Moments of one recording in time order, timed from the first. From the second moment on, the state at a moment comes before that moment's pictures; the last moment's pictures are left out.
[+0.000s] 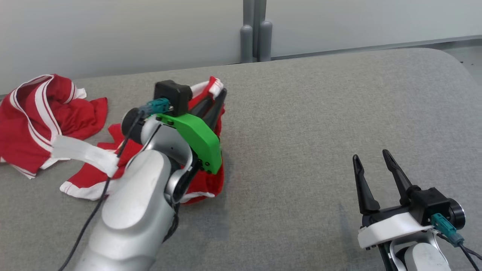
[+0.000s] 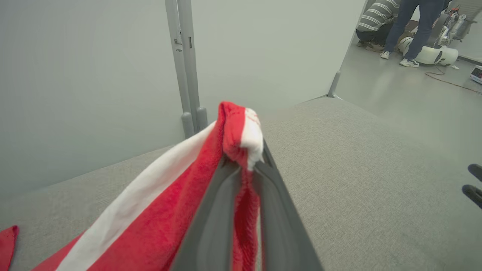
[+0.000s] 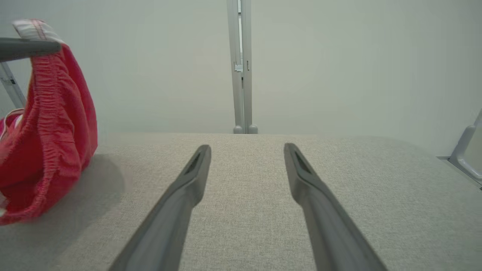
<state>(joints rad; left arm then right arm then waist) -0.64 0.12 -0.49 0.39 -0.50 -0.13 0.16 -0.03 -0.05 0.03 0.09 0.08 0.13 -0.26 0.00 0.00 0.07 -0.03</state>
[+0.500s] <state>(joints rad) -0.72 0.05 -0.69 0.69 -0.59 -0.13 0.07 -0.07 -0.05 0.08 0.10 0.10 0.13 -0.26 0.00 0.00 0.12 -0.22</state>
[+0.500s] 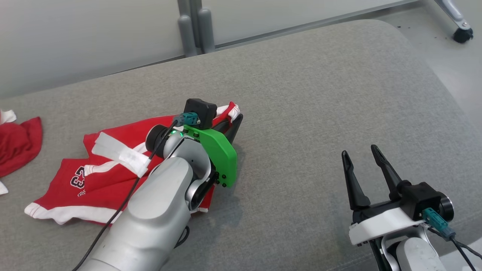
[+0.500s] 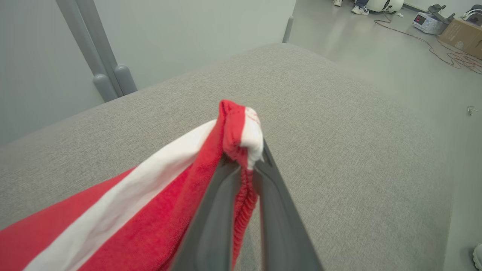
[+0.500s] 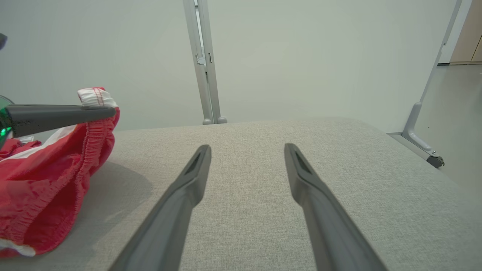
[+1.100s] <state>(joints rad) -0.83 0.05 -0.99 0.78 -0.90 -0.01 -0.04 -0.09 -0.05 0.14 0.13 0.13 0.13 -0.26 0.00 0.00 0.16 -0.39</state>
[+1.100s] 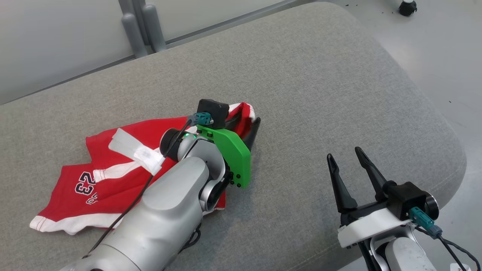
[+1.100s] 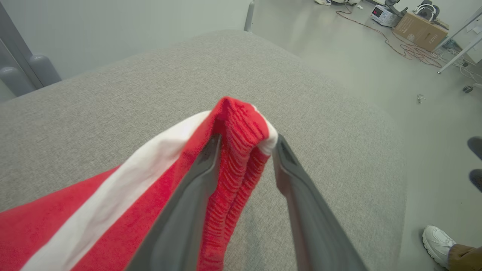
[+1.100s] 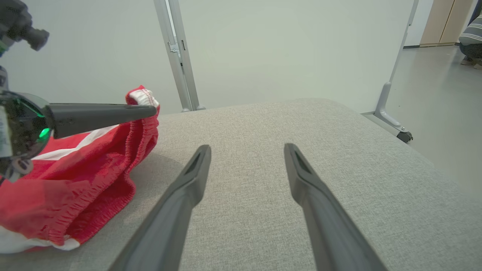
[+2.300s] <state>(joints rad) -0.72 0.09 -1.01 0.87 -1.03 0.01 -0.26 -0.02 -0.05 0.11 0.14 0.12 0.13 -0.26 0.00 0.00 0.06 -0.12</state>
